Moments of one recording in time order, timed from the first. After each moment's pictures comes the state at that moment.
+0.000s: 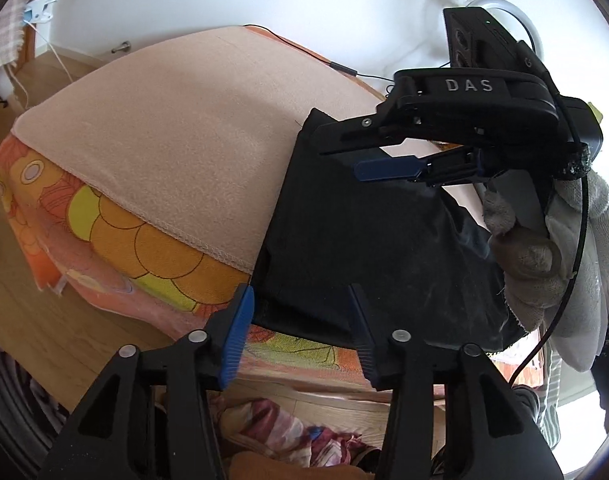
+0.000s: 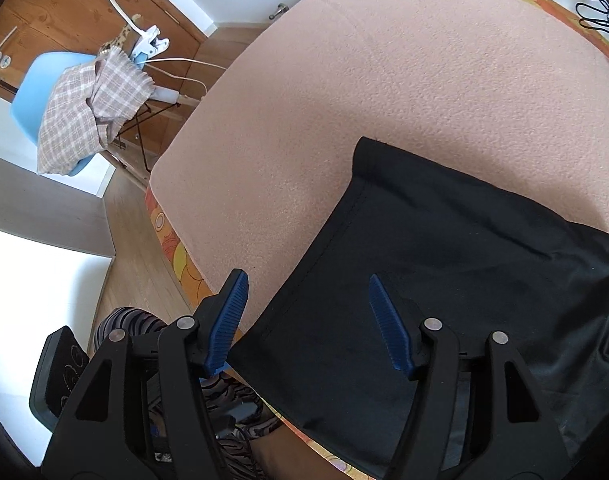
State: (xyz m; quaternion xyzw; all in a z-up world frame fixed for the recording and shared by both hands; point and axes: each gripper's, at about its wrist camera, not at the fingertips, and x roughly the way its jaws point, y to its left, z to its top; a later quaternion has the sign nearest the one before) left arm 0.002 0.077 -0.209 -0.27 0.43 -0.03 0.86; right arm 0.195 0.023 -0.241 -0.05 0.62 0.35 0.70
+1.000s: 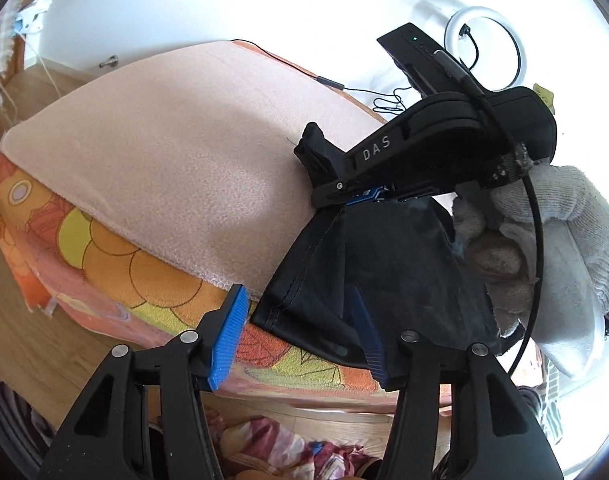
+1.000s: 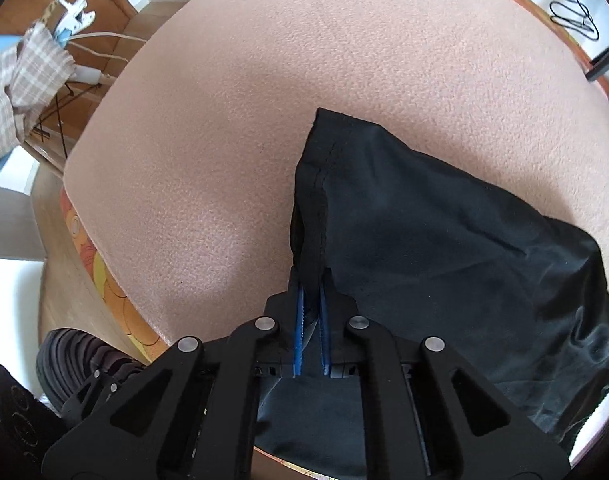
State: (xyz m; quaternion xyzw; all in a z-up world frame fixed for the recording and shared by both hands) left arm -0.001 0.071 -0.208 -0.26 0.39 -0.05 0.88; right arm 0.209 0.038 -0.265 -0.12 0.64 0.24 0.72
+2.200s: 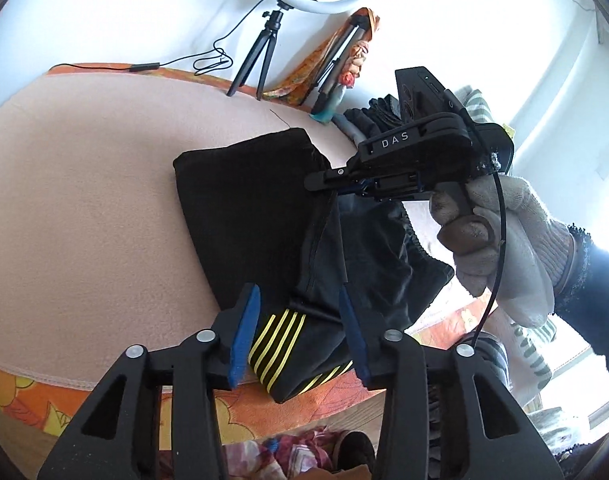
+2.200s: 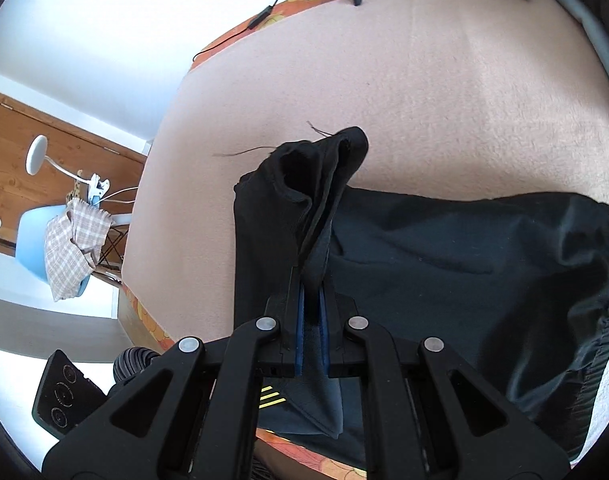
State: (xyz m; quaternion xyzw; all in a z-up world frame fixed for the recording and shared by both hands) left arm 0.050 -0.072 -0.162 -0.15 0.41 -0.25 0.87; right arm 0.230 -0.246 -0.234 0.16 0.59 0.22 0.76
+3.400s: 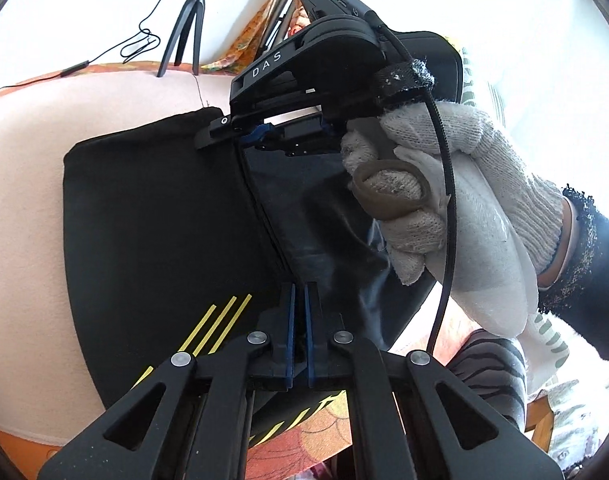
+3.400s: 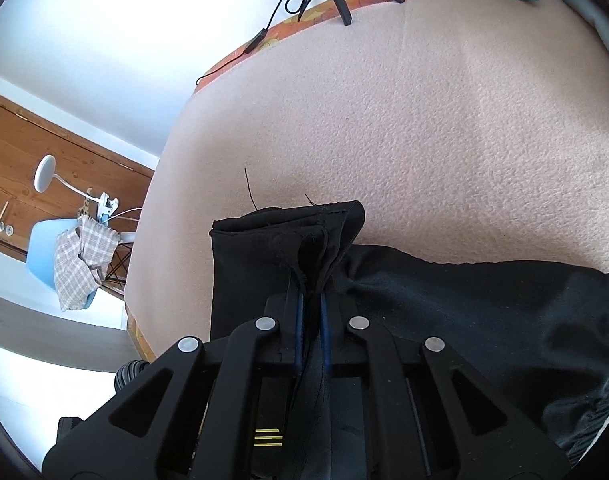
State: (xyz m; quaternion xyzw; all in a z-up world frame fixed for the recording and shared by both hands) left arm 0.068 -0.171 -0.175 -0.09 0.42 -0.30 0.85; right arm 0.265 -0.278 -0.249 0.17 0.55 0.25 0.78
